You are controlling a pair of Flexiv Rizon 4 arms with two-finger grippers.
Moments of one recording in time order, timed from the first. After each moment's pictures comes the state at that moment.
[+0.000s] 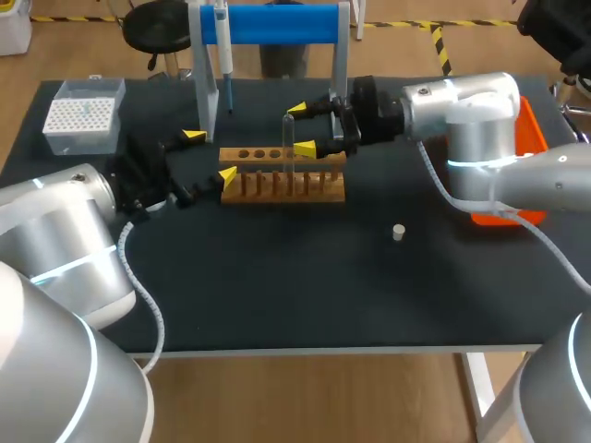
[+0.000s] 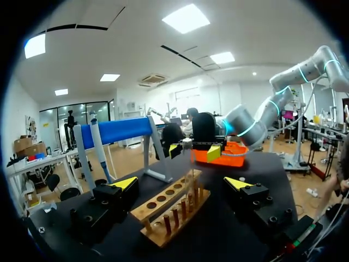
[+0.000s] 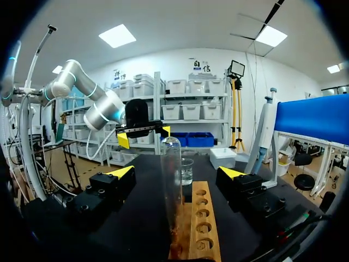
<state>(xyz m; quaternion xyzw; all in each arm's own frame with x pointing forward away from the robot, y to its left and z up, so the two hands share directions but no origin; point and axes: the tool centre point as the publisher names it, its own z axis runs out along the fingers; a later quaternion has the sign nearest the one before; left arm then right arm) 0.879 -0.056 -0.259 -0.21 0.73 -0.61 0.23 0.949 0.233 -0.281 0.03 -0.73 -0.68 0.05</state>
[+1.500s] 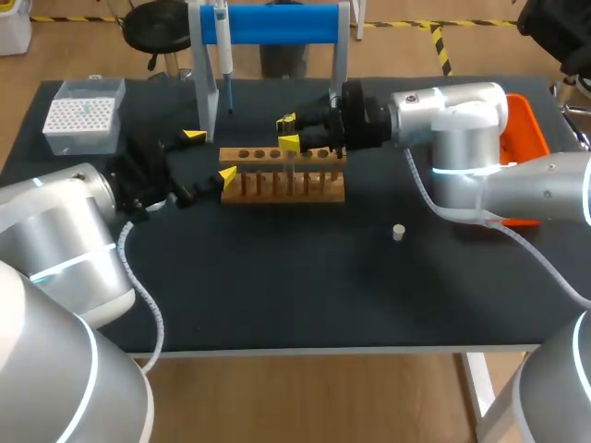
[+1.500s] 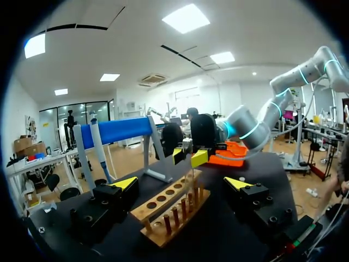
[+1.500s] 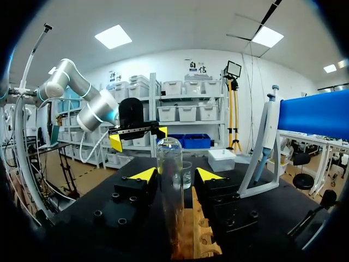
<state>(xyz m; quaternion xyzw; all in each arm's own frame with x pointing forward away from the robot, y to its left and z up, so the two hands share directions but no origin) 0.879 -0.056 -0.259 -0.21 0.73 -0.61 0.23 0.946 0.255 -0.283 0.02 -0.72 -0.69 0.04</state>
